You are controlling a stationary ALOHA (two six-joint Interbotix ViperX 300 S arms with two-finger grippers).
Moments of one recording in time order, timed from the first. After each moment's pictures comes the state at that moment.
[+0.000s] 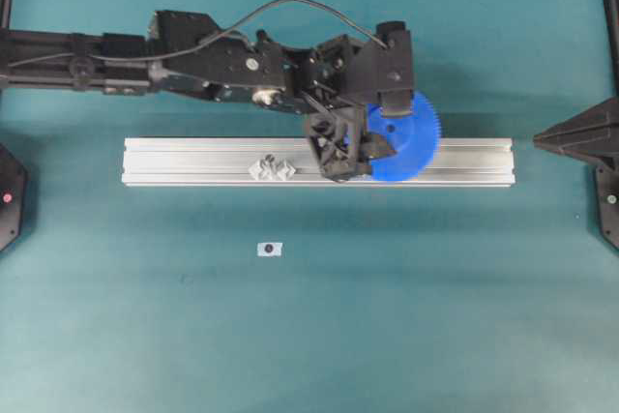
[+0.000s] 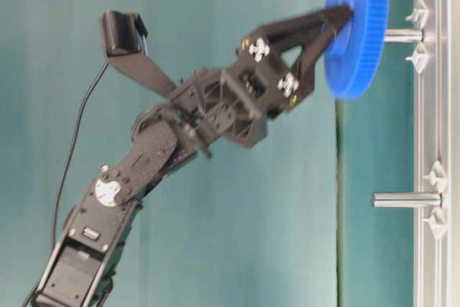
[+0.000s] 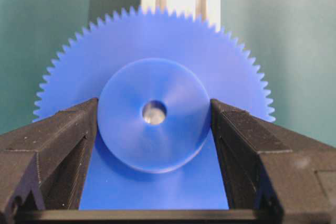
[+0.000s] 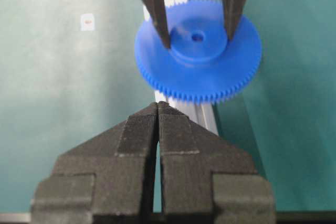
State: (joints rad) left arm 0.15 0.32 0.06 0.02 0.56 0.10; right arm -0.10 -1.19 1.20 0.02 0.41 0.04
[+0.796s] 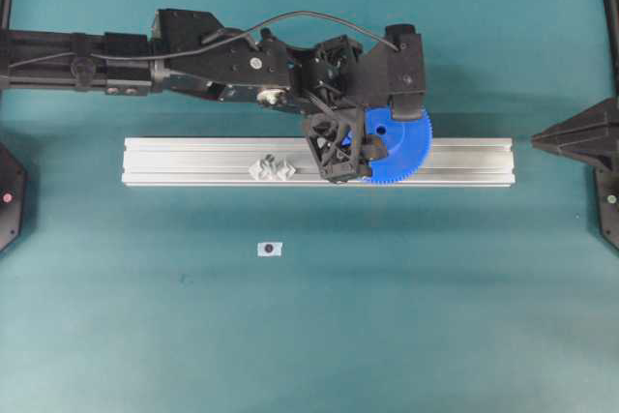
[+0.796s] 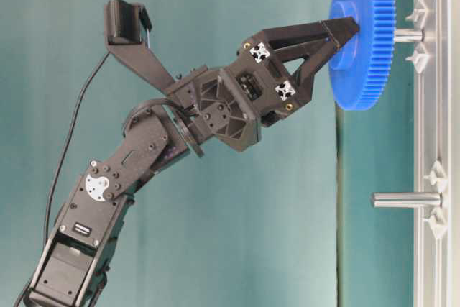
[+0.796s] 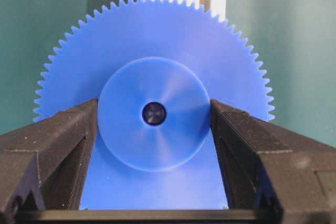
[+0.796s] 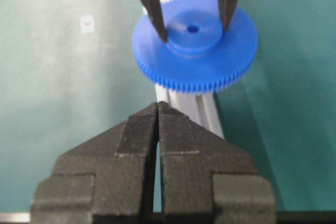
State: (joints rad) left arm 0.14 0.33 0.02 0.02 0.59 0.10; right arm -0.11 -1.19 1.22 0.02 0.39 0.09
